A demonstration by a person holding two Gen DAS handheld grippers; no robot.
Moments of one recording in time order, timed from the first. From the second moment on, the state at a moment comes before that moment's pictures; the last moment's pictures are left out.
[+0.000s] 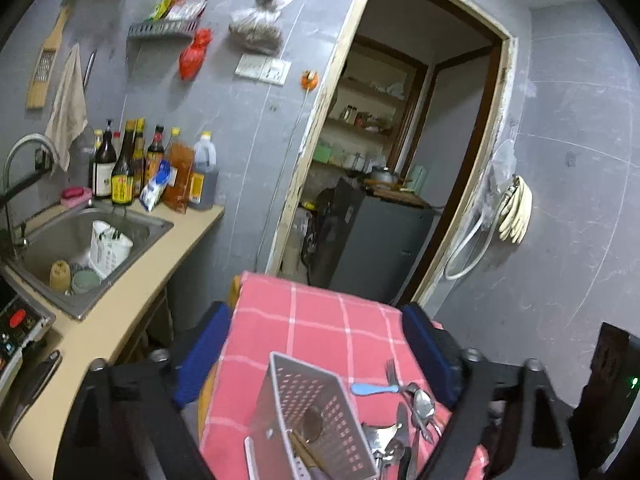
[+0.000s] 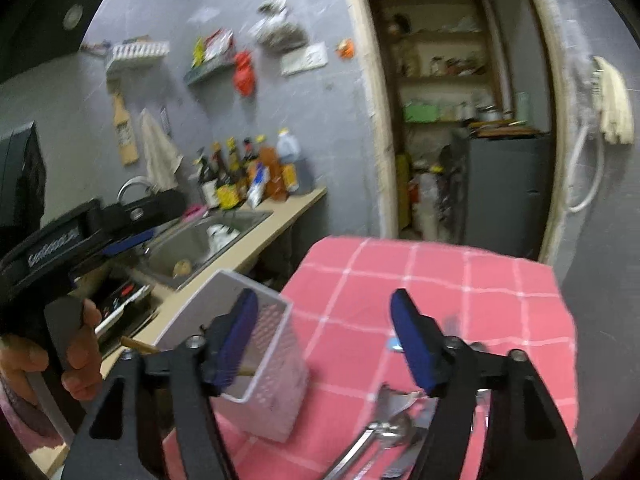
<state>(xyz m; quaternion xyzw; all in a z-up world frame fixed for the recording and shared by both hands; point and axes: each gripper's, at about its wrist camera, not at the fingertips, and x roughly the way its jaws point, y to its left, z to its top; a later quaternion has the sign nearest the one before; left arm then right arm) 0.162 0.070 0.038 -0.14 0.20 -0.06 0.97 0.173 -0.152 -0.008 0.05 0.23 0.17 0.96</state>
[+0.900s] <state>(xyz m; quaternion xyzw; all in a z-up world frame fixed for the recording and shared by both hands) 0.186 -0.116 -0.006 -0.02 0.30 -0.13 0.95 0.196 -0.364 -0.055 0.09 0.29 0.05 0.95</state>
